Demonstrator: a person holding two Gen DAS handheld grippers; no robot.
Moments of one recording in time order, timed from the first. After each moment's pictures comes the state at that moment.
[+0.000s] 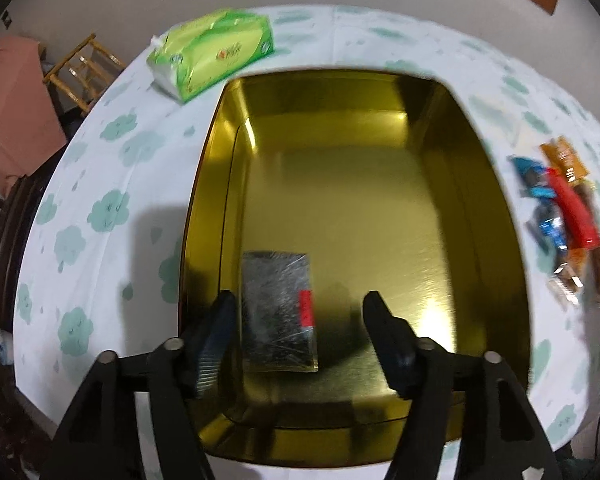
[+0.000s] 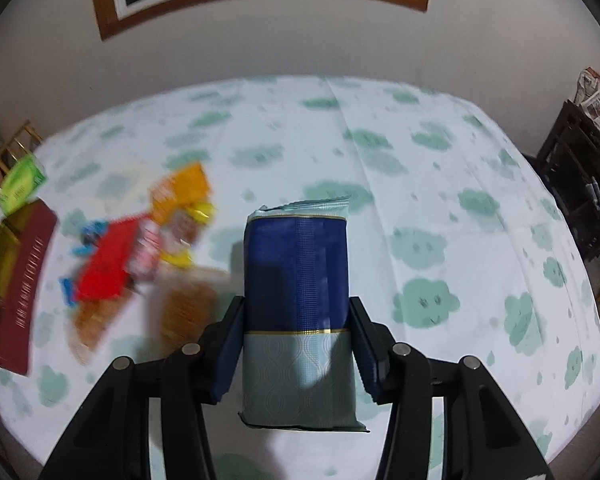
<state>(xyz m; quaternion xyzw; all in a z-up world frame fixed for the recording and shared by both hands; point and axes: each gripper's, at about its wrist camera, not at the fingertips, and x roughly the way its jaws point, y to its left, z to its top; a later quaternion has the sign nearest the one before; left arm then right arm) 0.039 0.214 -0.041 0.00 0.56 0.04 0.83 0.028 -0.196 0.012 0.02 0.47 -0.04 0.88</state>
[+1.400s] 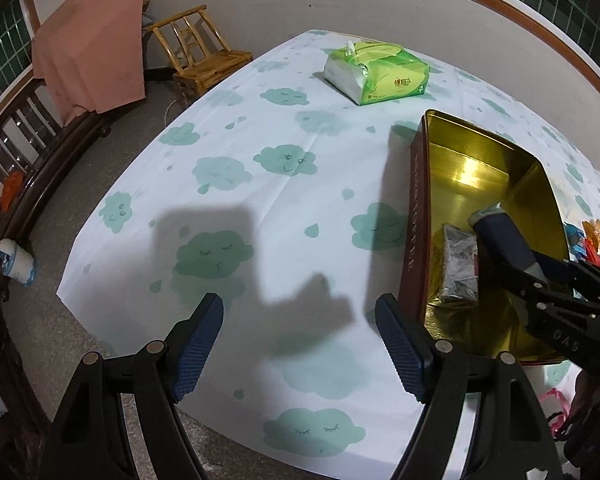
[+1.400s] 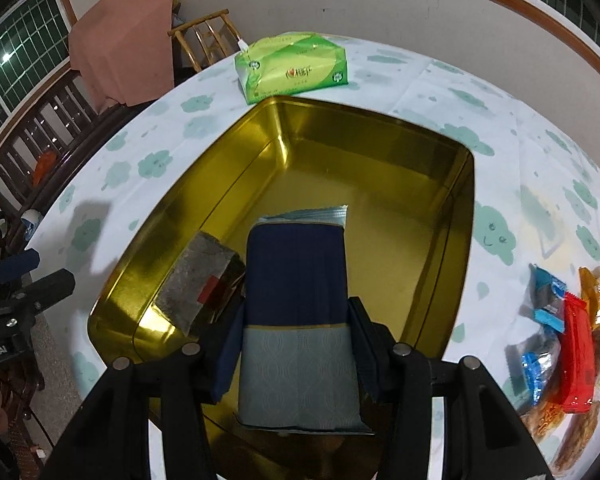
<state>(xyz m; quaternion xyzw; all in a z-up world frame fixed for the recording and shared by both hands) -0.048 0.320 -0.011 -0.09 0.51 0.18 0.83 0.053 0.160 -0.042 -0.10 0.51 0.27 0.81</state>
